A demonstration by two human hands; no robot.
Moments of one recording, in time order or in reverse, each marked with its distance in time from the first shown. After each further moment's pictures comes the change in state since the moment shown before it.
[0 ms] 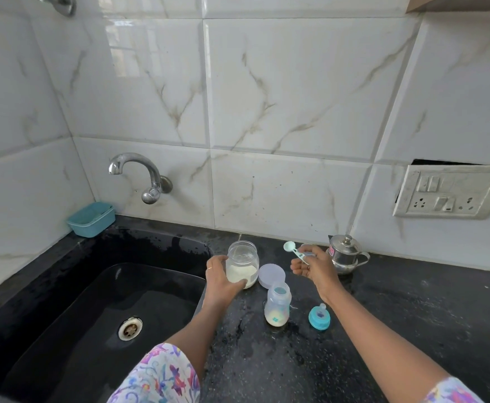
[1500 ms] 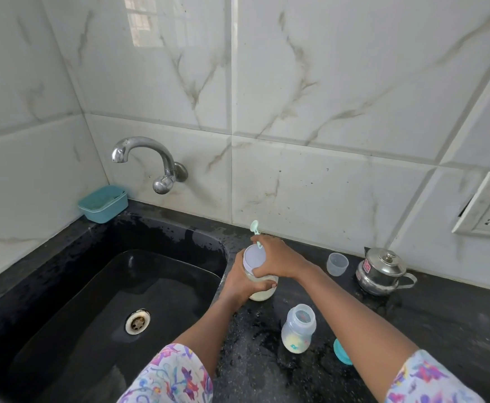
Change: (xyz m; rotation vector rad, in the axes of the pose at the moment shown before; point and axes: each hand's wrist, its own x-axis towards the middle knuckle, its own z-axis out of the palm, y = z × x) left_hand 0.057 -0.014 0.022 -0.269 -0.202 -0.100; right_hand 0.069 -0.020 0.112 -1.032 -0.647 -0.312
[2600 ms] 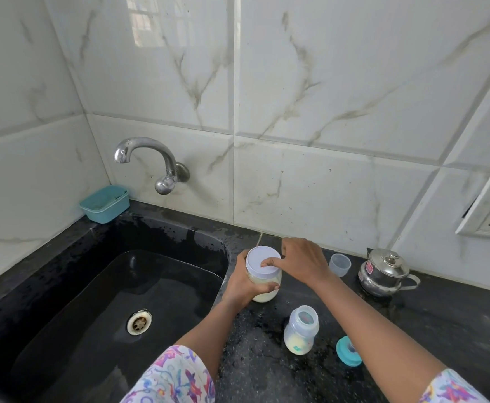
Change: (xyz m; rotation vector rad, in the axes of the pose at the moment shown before) left_hand -0.003 0.004 -0.001 0.078 0.013 -0.007; right_hand -0.021 0.013 -0.011 -0.416 0.312 0.104
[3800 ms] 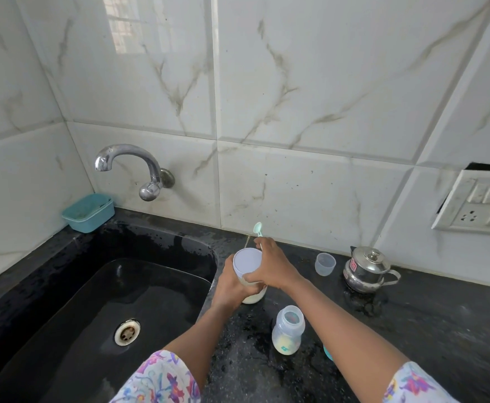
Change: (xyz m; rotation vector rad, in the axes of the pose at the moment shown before) left_hand -0.002 0.002 0.006 0.062 0.058 0.019; right_hand -0.002 -0.017 0.017 0.504 -0.187 0.066
